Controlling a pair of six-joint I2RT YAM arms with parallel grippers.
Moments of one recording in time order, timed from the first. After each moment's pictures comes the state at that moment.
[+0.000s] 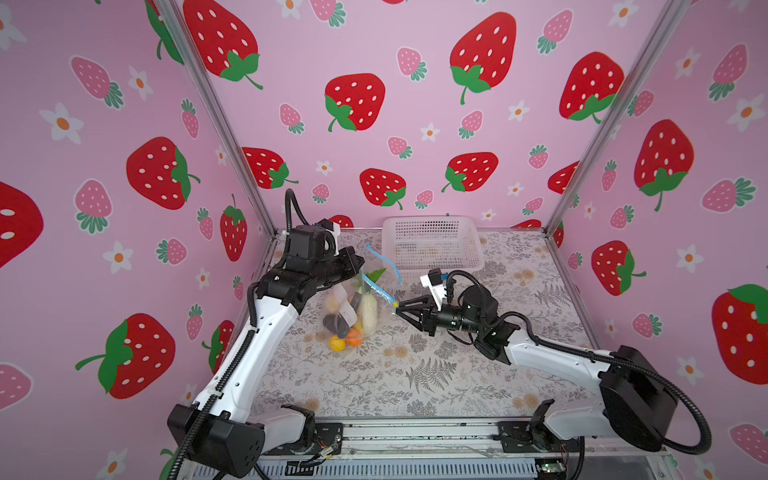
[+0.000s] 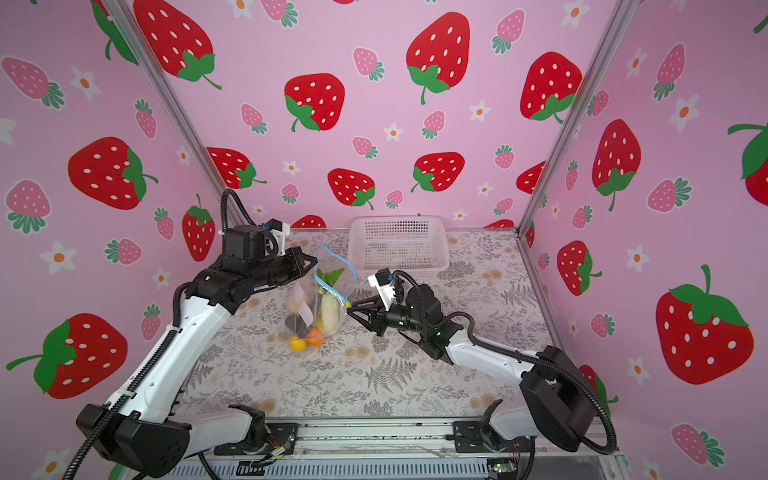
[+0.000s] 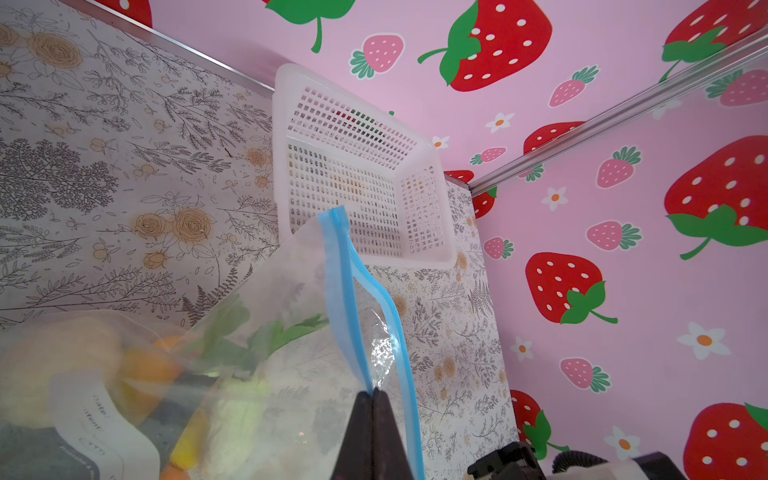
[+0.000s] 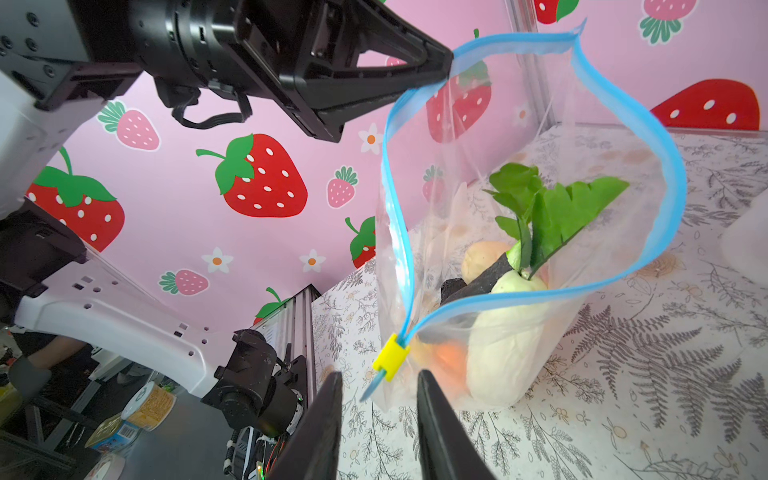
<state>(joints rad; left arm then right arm) -0.26 1.26 1.35 -0.67 0.35 -0.60 0.89 1.38 0.74 0.57 -0.56 0.46</state>
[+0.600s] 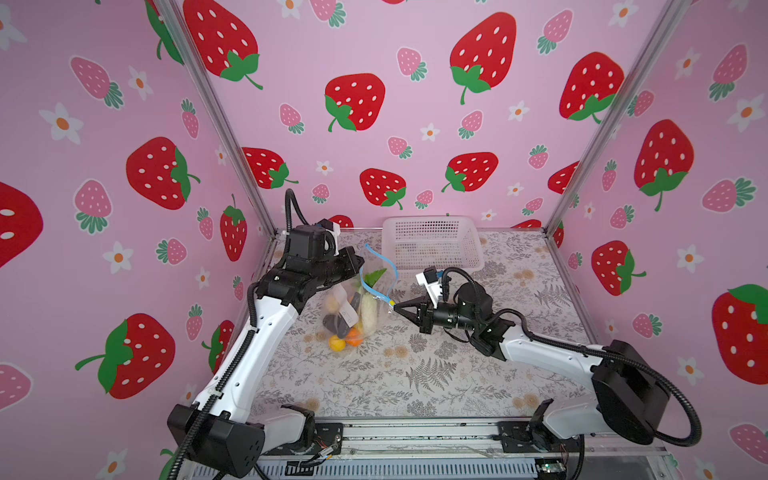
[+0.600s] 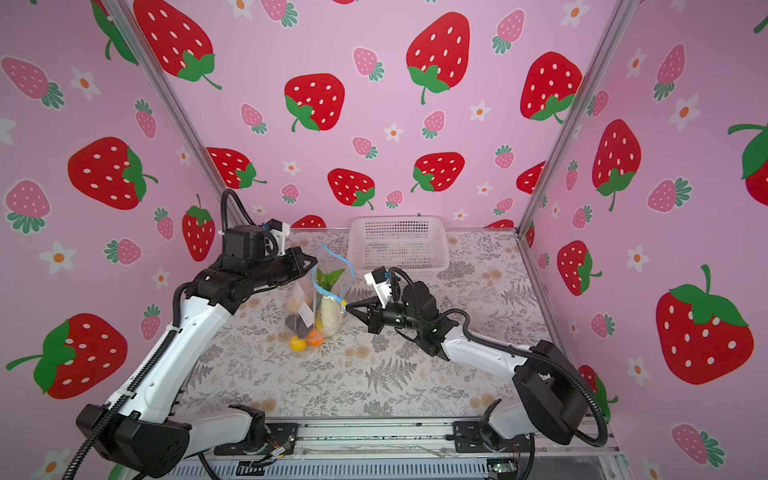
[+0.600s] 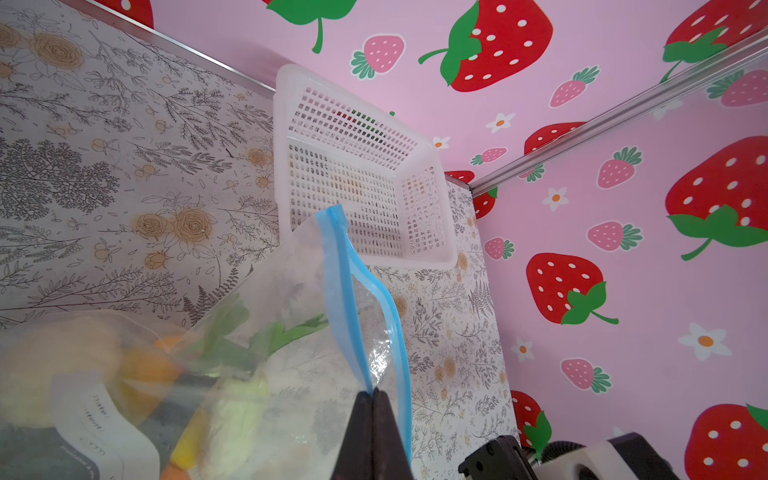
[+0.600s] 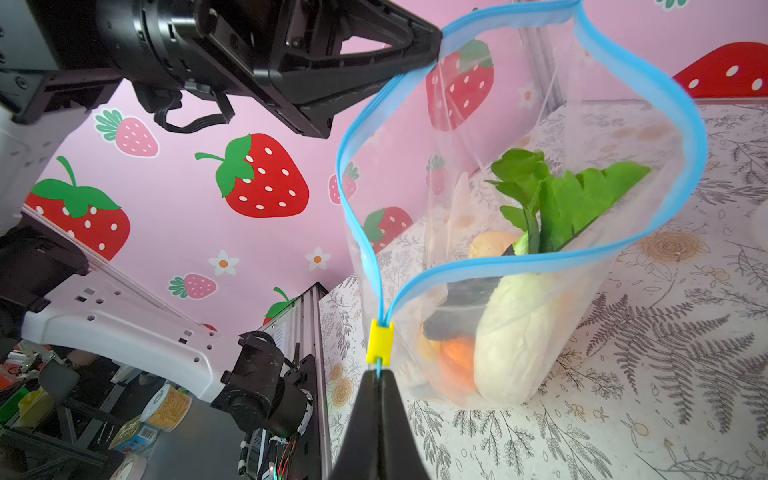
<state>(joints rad) -0.26 1.26 1.35 -0.67 0.34 -0.60 0.90 1.42 0.78 0.54 -0.57 0.51</state>
